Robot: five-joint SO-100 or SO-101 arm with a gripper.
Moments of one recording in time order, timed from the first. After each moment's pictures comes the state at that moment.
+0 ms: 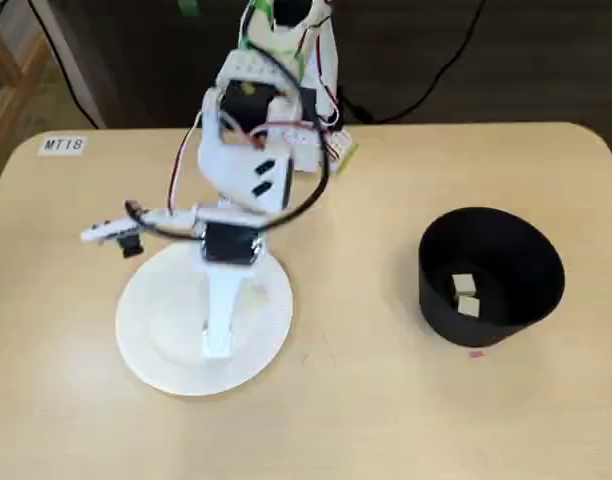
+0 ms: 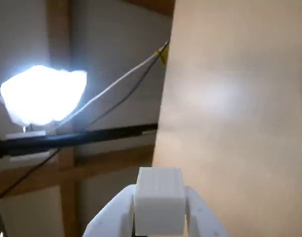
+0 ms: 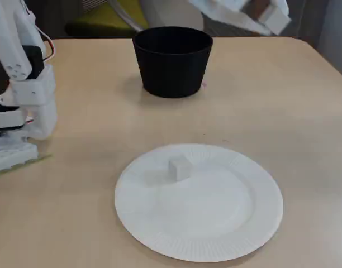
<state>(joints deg) 2.1 108.2 87.8 51.1 -14.0</state>
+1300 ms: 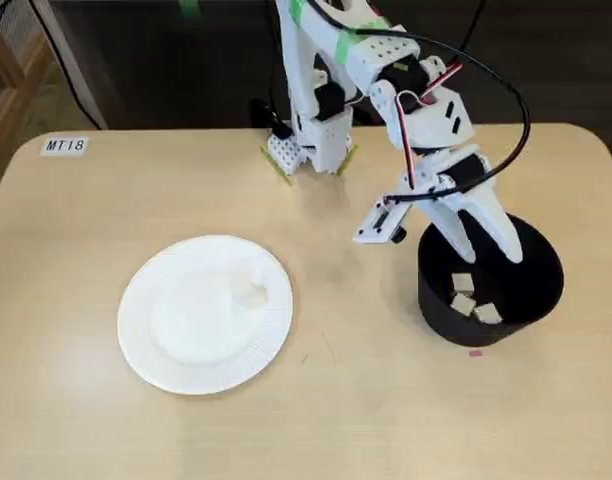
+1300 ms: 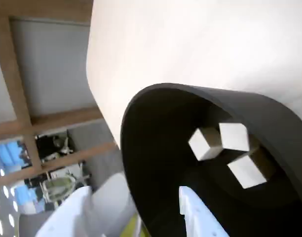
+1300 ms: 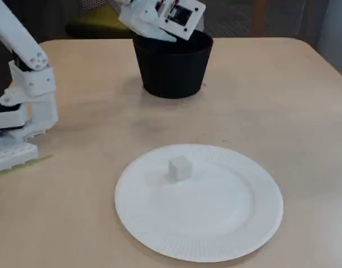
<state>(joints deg) -33.5 119.0 125.5 30.9 -8.0</state>
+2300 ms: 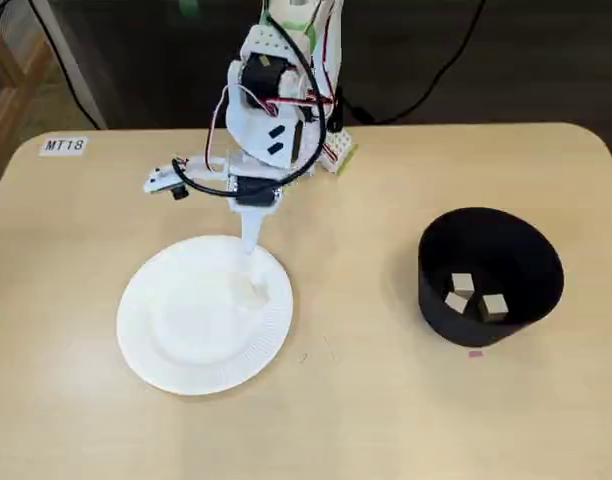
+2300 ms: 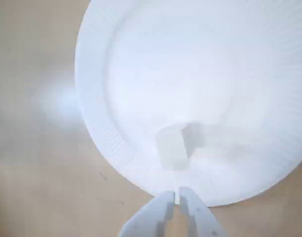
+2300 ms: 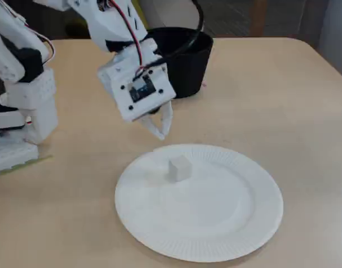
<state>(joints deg) 18.7 124.5 132.2 51.7 -30.7</state>
